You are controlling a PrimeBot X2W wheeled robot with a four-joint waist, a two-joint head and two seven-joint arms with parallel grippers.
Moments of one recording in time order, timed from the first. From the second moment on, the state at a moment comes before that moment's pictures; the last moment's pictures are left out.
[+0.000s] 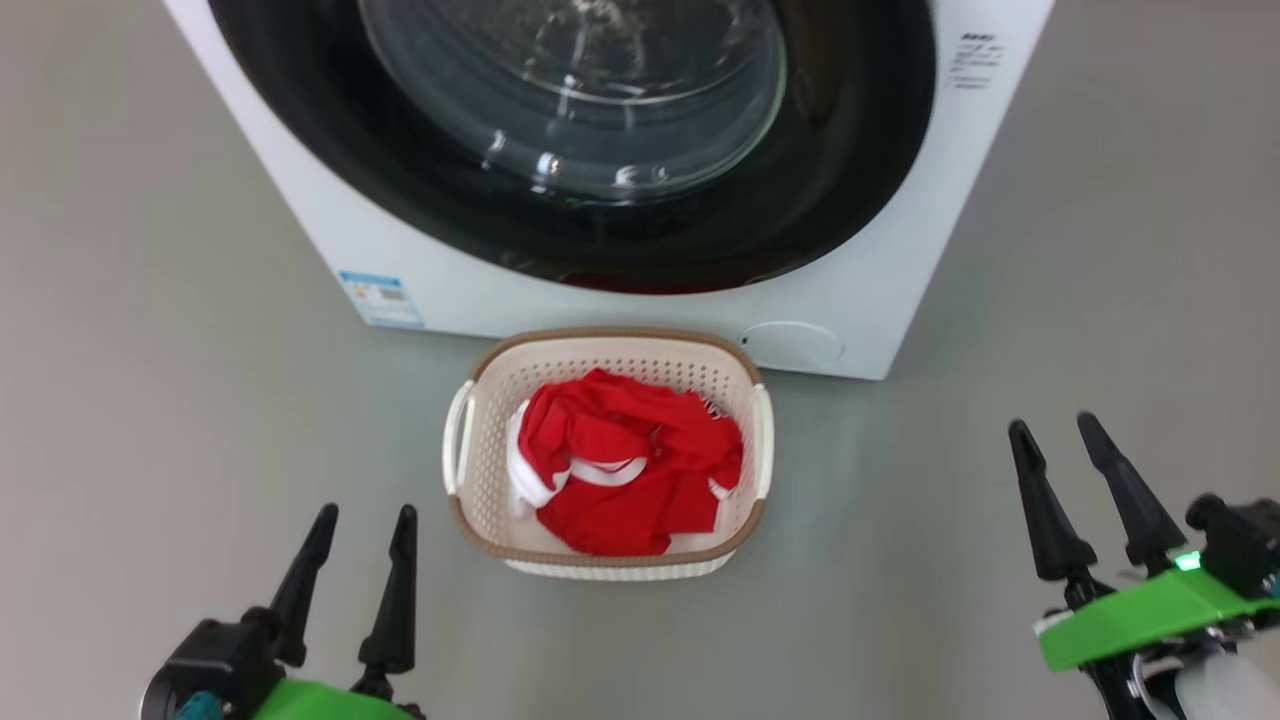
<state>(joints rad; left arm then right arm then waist) -0.10 0.05 -0.04 0.24 -0.27 -0.13 -0.26 -0.11 -0.21 0.07 0.24 0.55 0.13 -0.26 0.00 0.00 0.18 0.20</state>
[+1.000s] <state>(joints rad) 0.05 0.10 0.00 0.21 -0.28 -0.13 -0.26 0.26 -0.13 -0.10 0.16 0.53 0.13 -0.26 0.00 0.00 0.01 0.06</state>
